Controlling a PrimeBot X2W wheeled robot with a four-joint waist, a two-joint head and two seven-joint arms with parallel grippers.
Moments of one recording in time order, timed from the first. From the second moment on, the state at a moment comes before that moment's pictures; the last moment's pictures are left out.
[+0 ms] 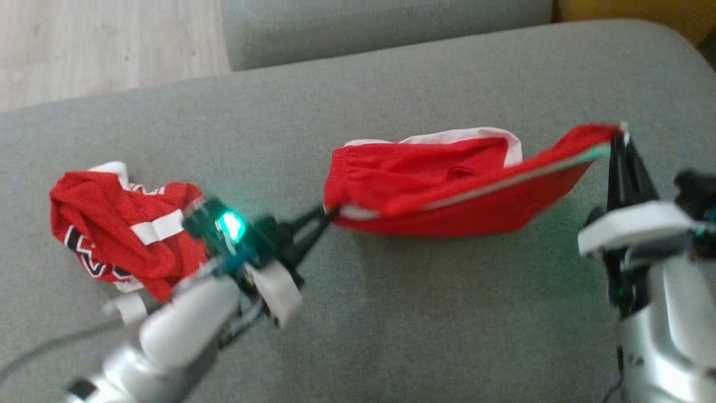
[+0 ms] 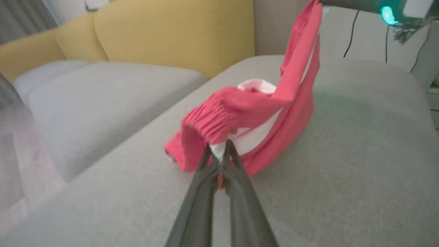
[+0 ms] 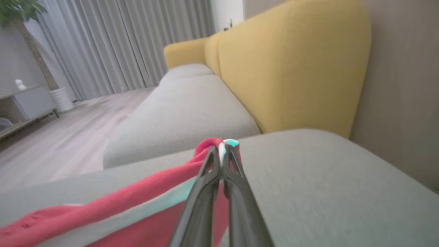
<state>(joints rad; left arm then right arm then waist) -0.59 0.32 -0.94 0.47 -0.40 -0.13 -0.16 -0.32 -0.04 -0.14 0.37 0.14 0.12 -0.09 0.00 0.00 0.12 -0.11</state>
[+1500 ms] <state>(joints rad) -1.33 0.51 -1.08 0.50 -0.72 -0.13 0.06 -1.02 -0.06 -0.11 0.55 0.13 0.12 0.09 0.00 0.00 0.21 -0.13</state>
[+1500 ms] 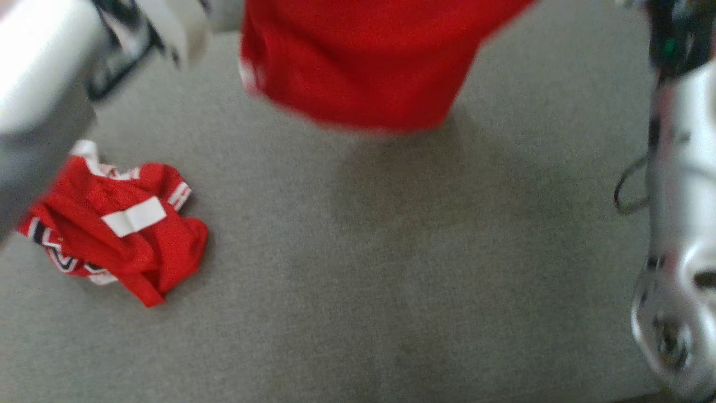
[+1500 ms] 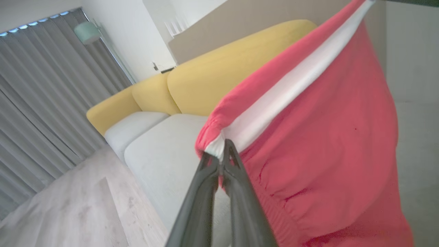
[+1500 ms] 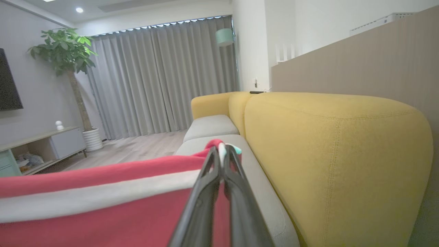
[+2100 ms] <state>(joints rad) -1.52 0.31 -1.12 0.80 -0.65 -0.13 -0.26 -1.34 -0.08 -0.25 1.11 -0.02 0.12 -0.25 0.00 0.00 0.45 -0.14</state>
